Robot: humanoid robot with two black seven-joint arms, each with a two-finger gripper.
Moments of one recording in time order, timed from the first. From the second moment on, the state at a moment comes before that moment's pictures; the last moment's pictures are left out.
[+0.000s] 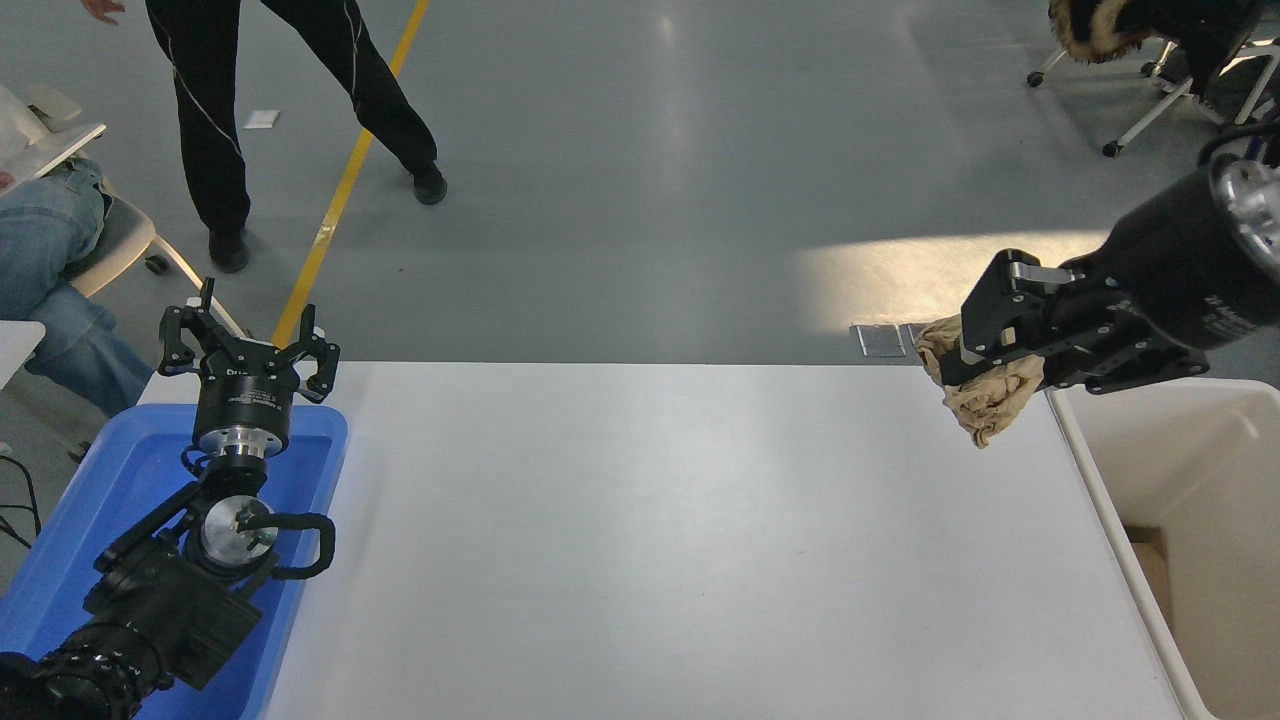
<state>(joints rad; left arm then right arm) -0.61 0.19 -0.97 -0.40 -0.12 -0.55 -0.56 2.58 -0.63 -1.34 1.73 0.03 0.73 -0.11</state>
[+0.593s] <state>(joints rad) -0.61 0.19 -0.97 -0.41 -0.12 -0.55 -0.56 1.81 -0.63 -1.29 1.21 -0.02 0.36 -0.12</state>
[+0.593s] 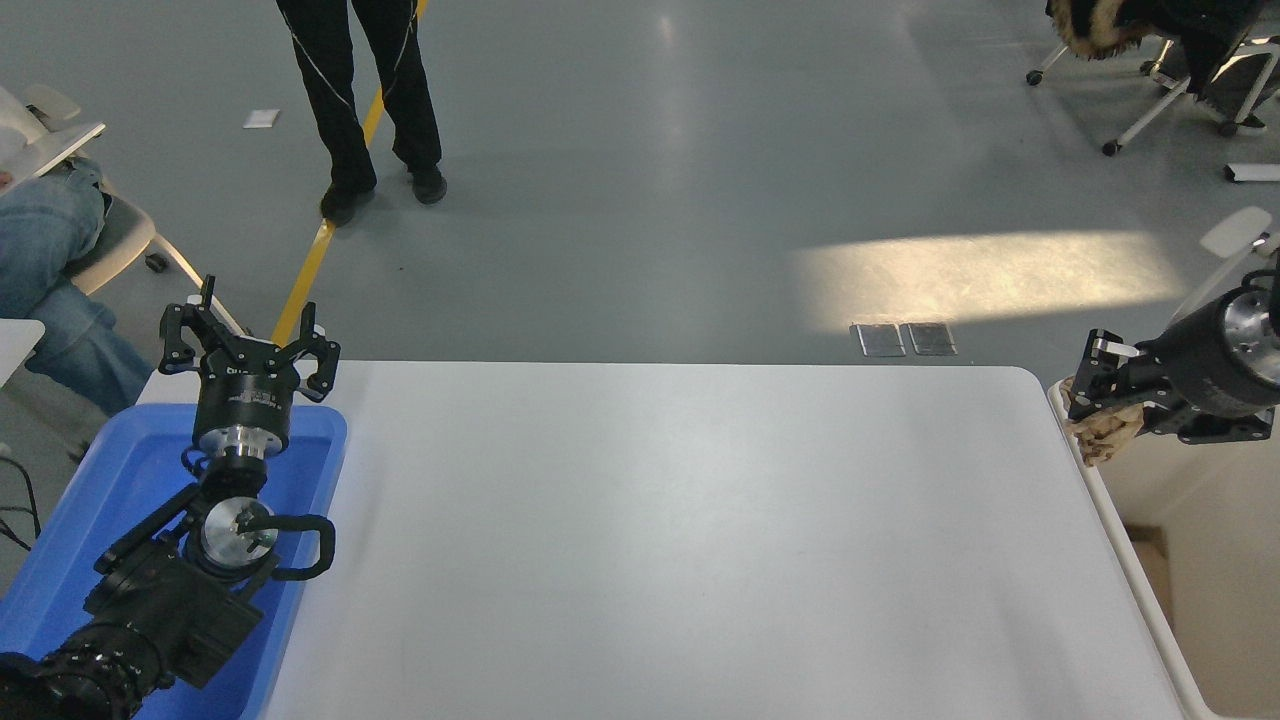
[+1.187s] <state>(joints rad) -0.61 0.19 -0.97 -0.40 -0.12 -0.55 -0.56 0.94 -0.49 -0.89 0.27 -0.02 0.18 -0.12</state>
